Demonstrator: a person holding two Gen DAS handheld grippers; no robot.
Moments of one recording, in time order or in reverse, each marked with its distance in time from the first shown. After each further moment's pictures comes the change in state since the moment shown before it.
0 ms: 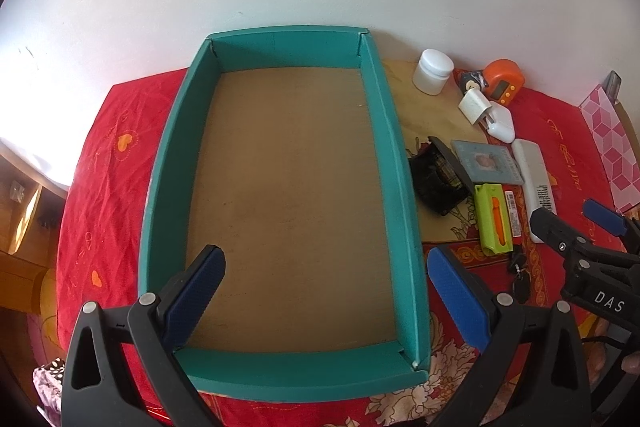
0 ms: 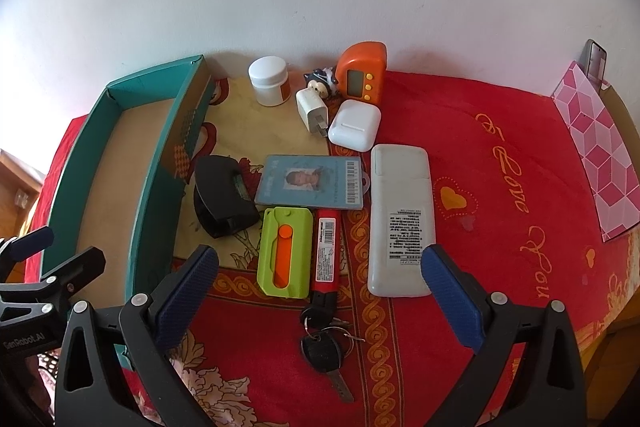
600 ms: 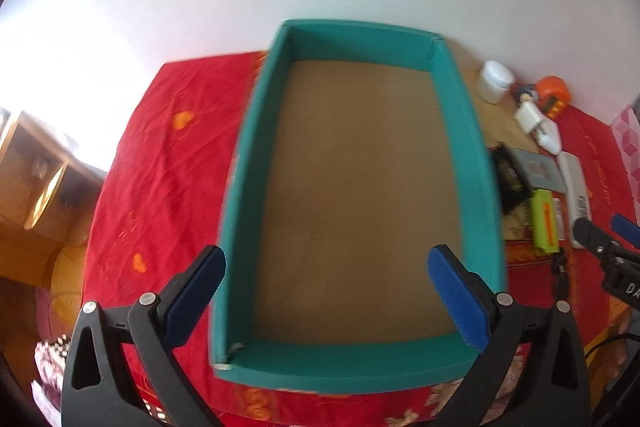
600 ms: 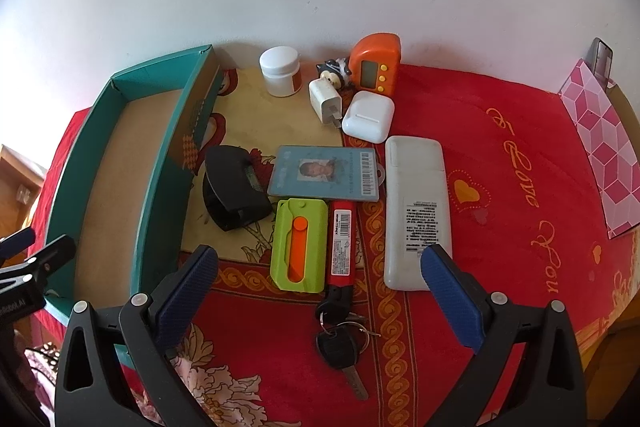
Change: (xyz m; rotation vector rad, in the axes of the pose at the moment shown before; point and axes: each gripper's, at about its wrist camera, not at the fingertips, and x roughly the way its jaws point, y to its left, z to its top) left arm -0.004 0.058 -0.013 -0.106 0.005 0.100; right arm 0.004 0.010 -0.002 -0.006 0.015 0.007
